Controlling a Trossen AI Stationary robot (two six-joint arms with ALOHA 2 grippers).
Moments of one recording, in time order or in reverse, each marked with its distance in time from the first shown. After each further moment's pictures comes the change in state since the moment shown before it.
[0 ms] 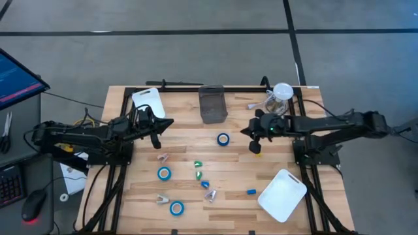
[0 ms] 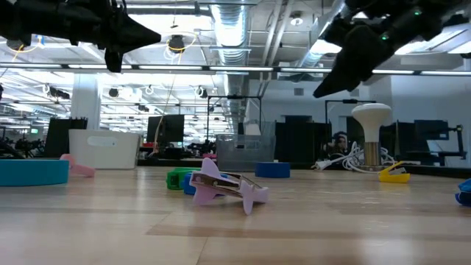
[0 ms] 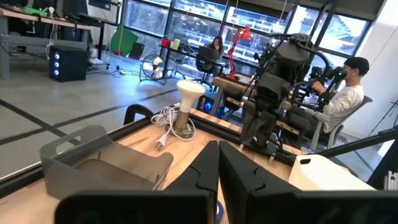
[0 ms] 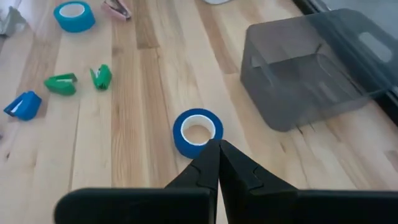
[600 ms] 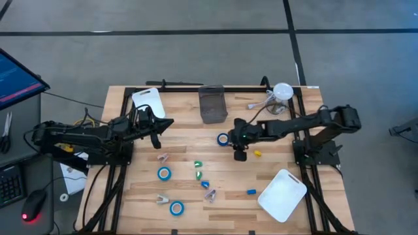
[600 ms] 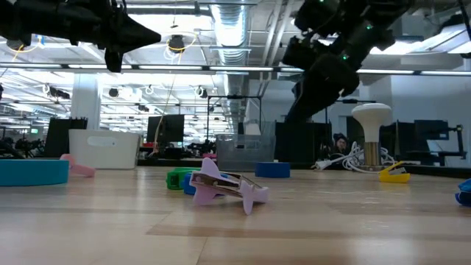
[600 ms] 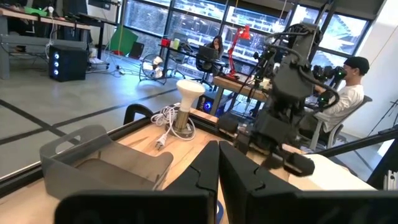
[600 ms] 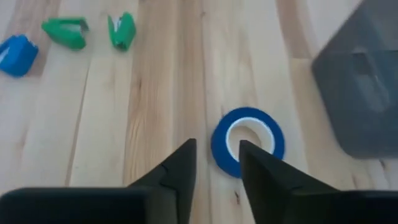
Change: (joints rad) left arm 0.000 0.000 -0.001 -0.001 0.001 0.000; right arm 0.062 0.428 0.214 -0.006 -0.073 -0.111
